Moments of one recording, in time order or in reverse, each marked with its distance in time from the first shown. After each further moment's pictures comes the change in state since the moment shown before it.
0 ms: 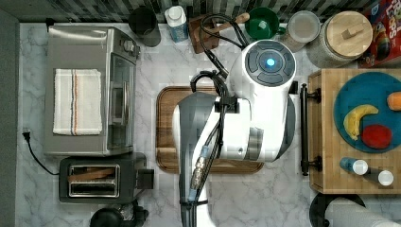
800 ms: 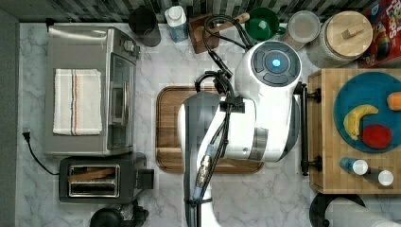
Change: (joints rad) arm -0.013 0.003 -0.005 -0.010 0.002 0.006 -0.027
